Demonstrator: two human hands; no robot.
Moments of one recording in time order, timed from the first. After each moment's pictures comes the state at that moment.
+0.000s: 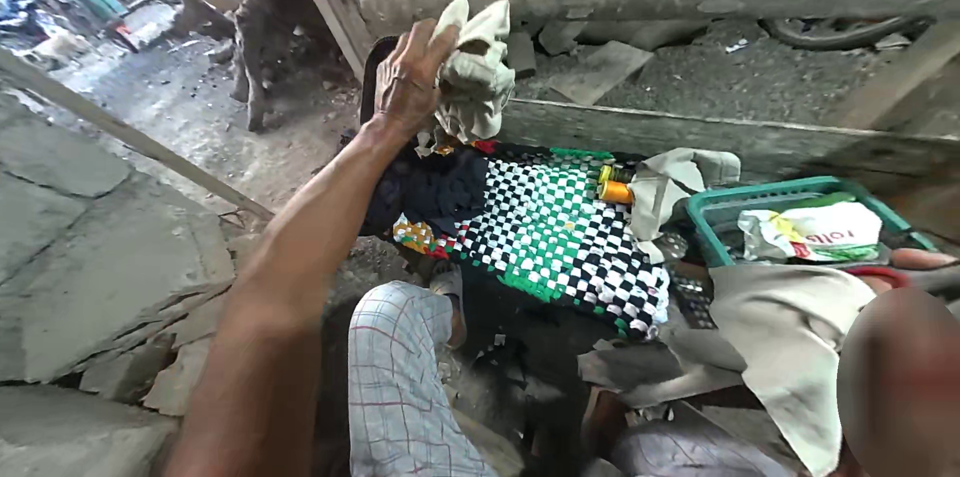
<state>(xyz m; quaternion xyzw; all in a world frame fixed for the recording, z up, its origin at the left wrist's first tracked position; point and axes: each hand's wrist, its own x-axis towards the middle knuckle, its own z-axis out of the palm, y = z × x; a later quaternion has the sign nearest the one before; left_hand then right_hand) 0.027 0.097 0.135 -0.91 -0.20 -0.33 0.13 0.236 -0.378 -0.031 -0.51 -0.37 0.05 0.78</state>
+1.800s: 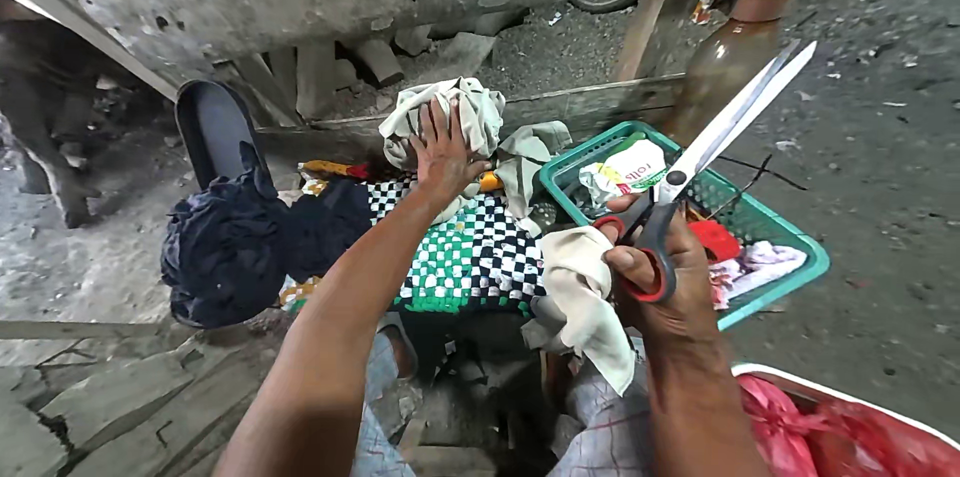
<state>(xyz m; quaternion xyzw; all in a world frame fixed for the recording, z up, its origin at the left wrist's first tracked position) 0.236 -0.025 -0.040 -0.97 -0.22 -0.14 -0.01 0.216 -0.352 -0.023 -0.41 -0.35 0.14 0.83</state>
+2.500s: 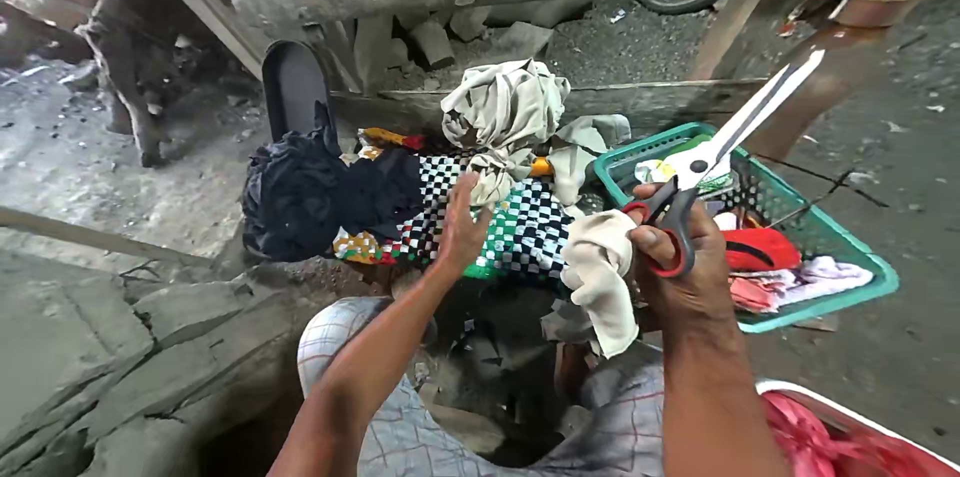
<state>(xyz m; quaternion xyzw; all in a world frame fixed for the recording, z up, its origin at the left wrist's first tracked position) 0.067 -0.079 -0.088 -0.85 -0.20 -0.28 -0.39 0.201 -0.331 -0.028 -0.42 -0.35 0.17 0.82</state>
